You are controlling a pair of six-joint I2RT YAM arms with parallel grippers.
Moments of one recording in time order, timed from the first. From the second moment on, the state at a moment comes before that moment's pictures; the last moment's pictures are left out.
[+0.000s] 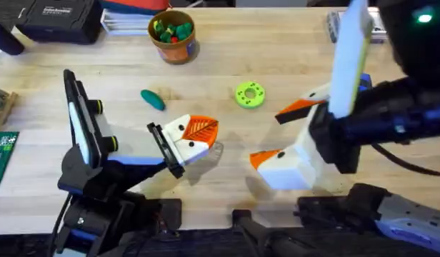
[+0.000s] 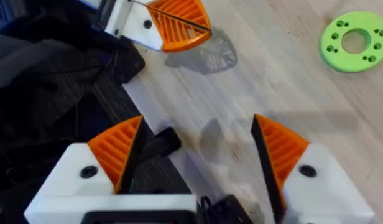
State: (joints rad) left arm -0.24 0.01 0.01 -0.07 0.79 -0.06; right arm 0.81 1.02 1.24 -1.23 -0.30 0.07
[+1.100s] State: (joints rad) left arm -0.24 0.01 0.01 -0.07 0.79 -0.06; right arm -0.03 1.17 1.24 -1.20 -0.04 0.05
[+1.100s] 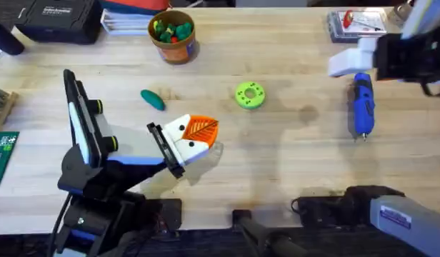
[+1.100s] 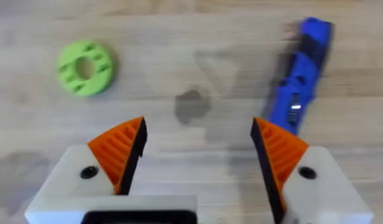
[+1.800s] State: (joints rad) left arm -0.24 0.01 0.01 -0.07 0.79 -0.06; right arm -0.47 1.63 1.24 -0.92 -0.05 -0.41
